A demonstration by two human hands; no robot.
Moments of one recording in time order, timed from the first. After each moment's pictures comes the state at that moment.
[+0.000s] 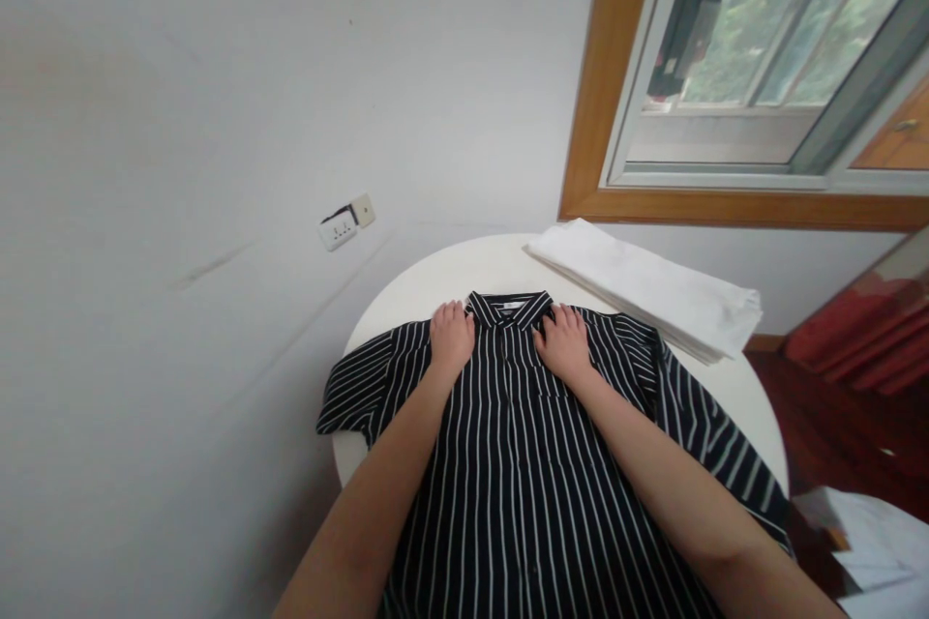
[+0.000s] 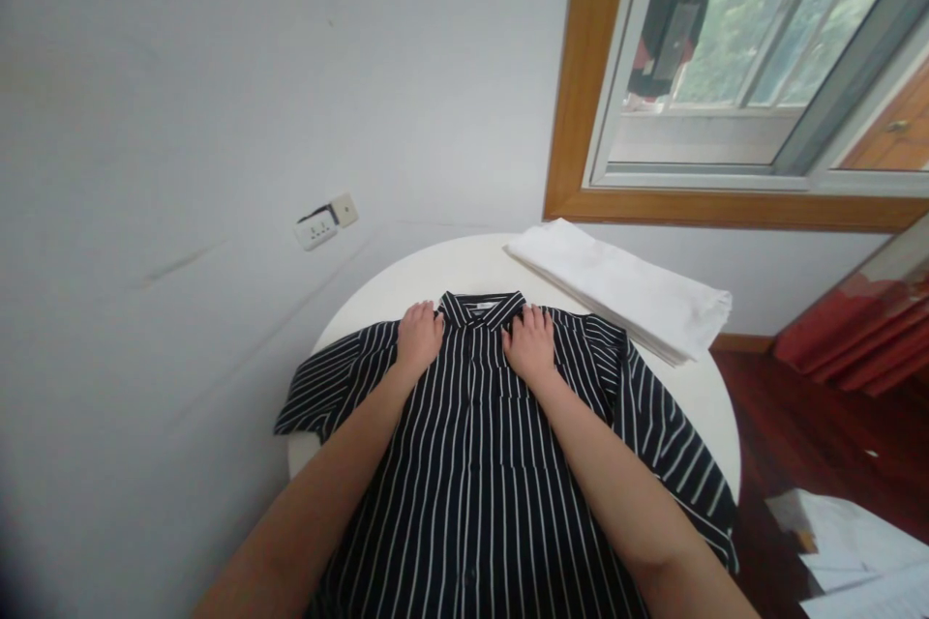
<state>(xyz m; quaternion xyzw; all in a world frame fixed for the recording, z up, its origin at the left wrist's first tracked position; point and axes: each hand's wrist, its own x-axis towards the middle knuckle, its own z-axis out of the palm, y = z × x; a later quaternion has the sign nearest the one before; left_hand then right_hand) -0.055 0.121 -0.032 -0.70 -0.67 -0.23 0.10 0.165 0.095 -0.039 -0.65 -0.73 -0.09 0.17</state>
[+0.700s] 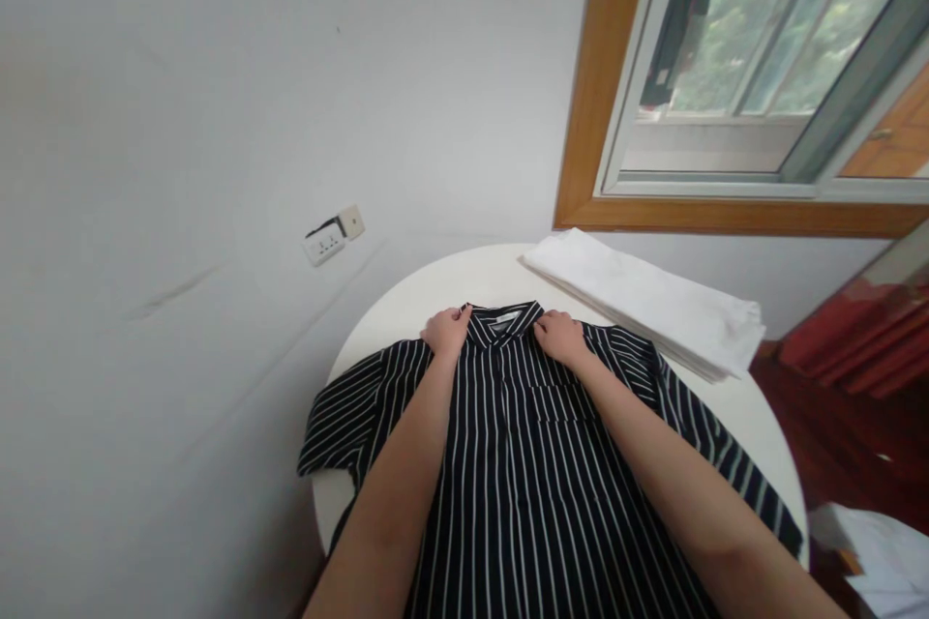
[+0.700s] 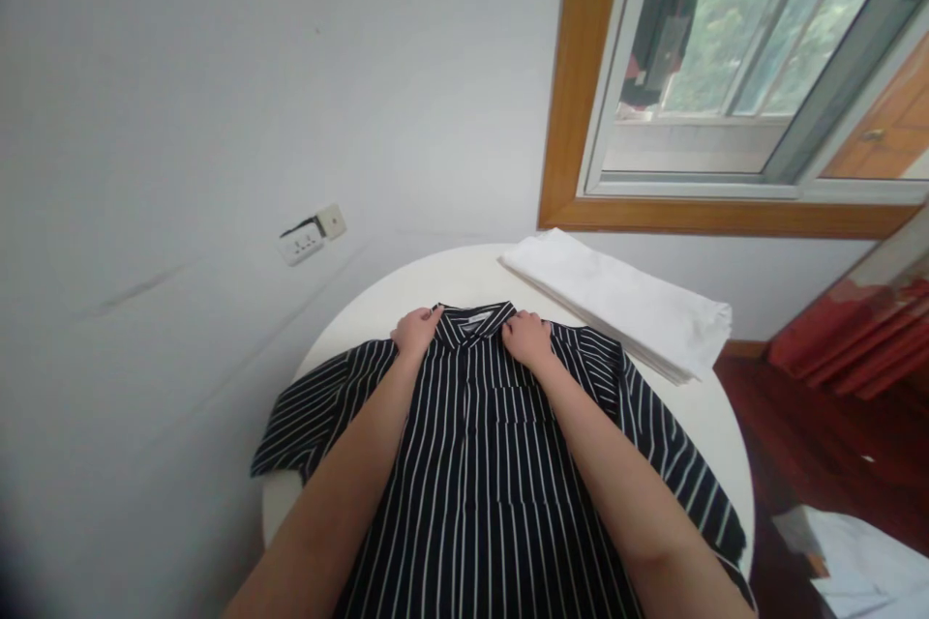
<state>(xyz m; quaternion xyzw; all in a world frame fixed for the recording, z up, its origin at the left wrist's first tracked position) -0.054 0.189 -0.020 -0.56 -0.77 -0.27 -0.09 0.171 0.148 -0.012 -0.67 -0.73 0.04 0.11</state>
